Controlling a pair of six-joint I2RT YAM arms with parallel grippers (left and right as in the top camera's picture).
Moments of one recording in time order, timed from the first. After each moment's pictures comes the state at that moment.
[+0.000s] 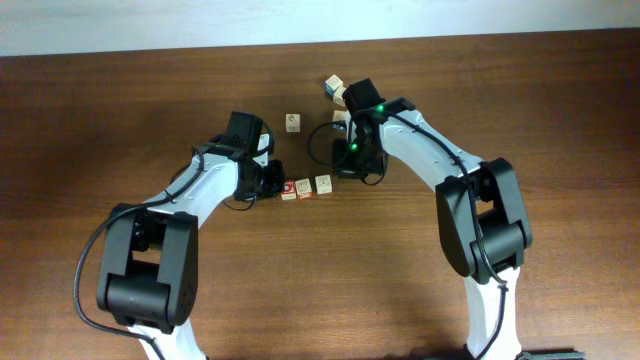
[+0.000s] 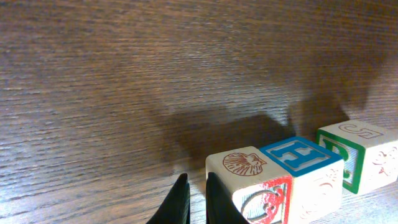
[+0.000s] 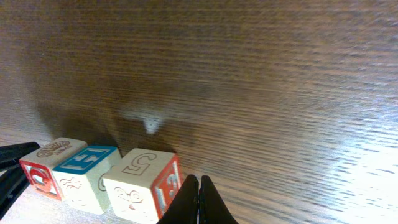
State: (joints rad) left arm -0.25 1.96 1.24 -0.57 0.25 -0.33; right arm 0.38 2.20 1.67 -0.86 -0.33 0.42
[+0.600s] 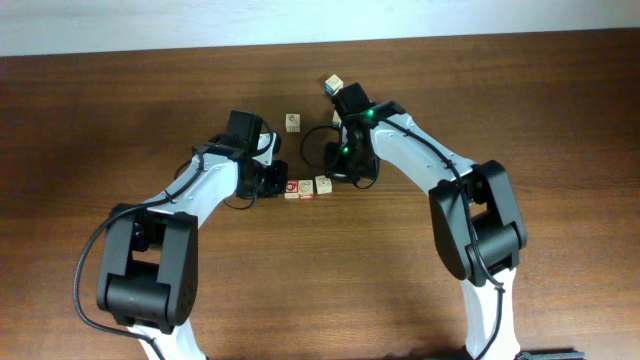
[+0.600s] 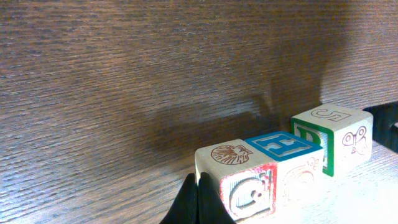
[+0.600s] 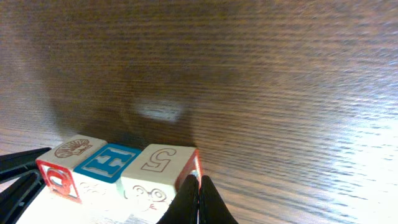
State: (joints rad) left arm -0.25 1.96 1.24 -0.55 0.31 -0.22; right arm 0.42 2.20 1.67 -0.86 -0.32 0.49
